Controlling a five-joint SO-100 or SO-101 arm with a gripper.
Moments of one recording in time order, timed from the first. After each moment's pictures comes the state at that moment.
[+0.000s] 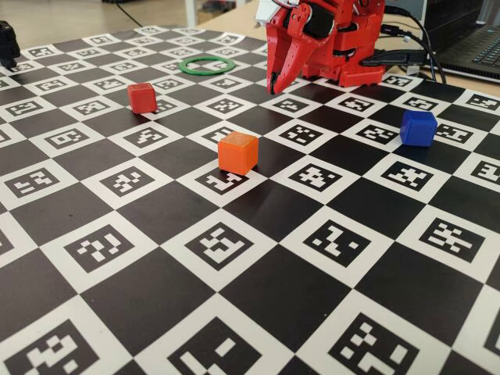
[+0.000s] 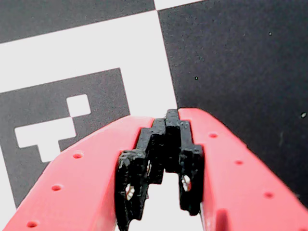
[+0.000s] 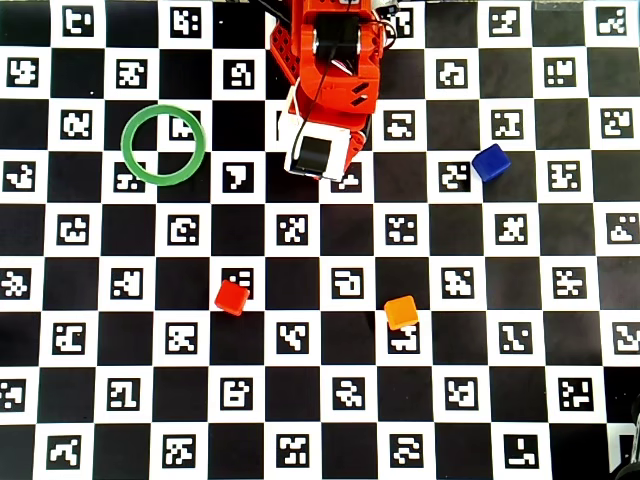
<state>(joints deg) 3.1 189.6 179.3 73.7 -79.6</state>
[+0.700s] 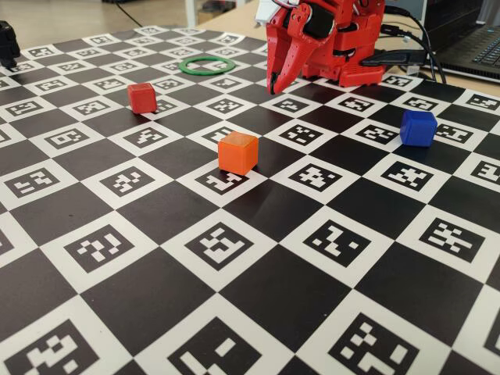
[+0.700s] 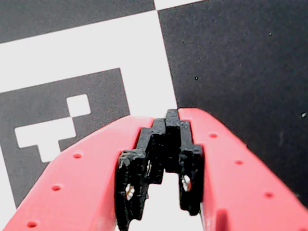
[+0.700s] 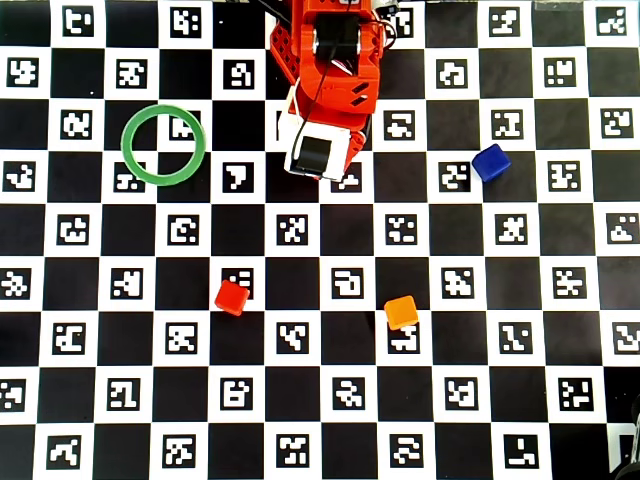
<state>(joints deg) 3.1 189.6 179.3 73.7 -79.6</state>
